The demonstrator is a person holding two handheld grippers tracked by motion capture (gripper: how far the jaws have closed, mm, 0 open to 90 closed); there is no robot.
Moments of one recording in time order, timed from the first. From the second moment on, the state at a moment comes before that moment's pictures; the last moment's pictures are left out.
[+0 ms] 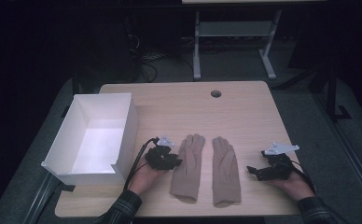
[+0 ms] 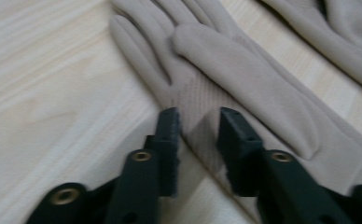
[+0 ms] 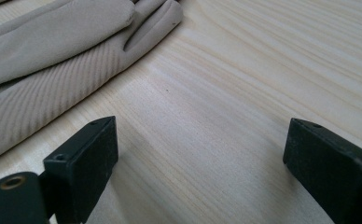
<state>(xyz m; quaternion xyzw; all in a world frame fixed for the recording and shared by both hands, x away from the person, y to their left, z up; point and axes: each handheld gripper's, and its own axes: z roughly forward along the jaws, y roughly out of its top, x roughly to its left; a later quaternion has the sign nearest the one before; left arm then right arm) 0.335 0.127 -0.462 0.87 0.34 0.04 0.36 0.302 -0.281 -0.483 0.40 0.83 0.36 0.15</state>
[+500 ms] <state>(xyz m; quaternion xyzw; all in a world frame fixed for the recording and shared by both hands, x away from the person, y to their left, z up) 0.338 0.128 -0.461 0.87 0.34 0.01 0.36 0.295 -0.274 -0.469 0.36 0.85 0.37 0.12</state>
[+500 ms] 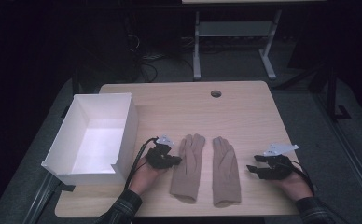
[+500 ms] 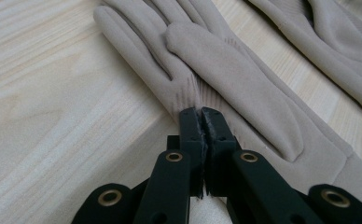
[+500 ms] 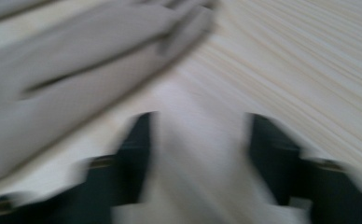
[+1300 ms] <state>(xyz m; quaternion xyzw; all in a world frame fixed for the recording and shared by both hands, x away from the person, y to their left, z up) 0.340 0.131 -0.441 0.84 0.35 -0.01 0.41 0.296 -0.229 -0.469 0.28 0.88 0.38 0.05</state>
